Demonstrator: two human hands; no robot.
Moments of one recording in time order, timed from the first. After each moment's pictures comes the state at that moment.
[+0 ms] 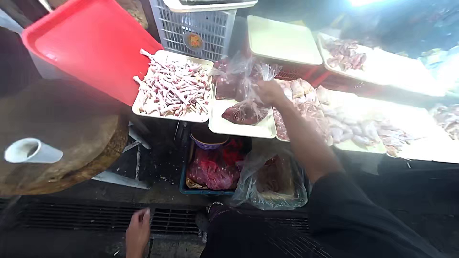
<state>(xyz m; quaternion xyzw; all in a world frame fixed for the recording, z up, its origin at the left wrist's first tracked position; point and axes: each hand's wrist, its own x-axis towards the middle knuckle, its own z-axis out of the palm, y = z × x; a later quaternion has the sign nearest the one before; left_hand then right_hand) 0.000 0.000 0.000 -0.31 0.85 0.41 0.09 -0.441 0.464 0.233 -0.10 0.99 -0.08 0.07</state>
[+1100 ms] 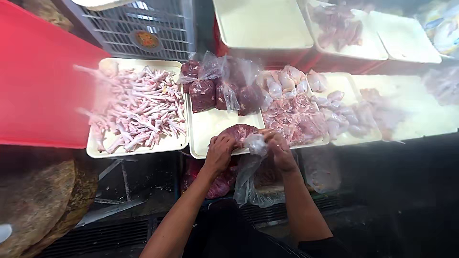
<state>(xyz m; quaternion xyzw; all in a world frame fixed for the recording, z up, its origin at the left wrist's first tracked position) -0.378 0.293 0.089 0.31 0.89 0.35 0.00 -0.329 0.527 0.141 -0.07 0.73 -0.68 -0.05</state>
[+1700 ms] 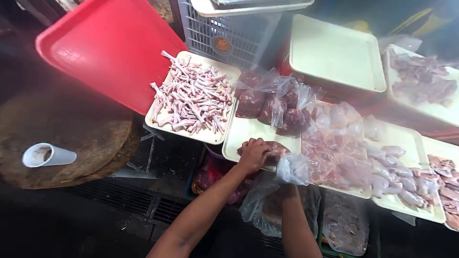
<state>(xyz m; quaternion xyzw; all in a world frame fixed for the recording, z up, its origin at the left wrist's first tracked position) -0.395 0.301 0.101 0.17 0.86 0.46 0.11 -0.344 0.458 0.155 0.19 0.82 -0.51 0.19</state>
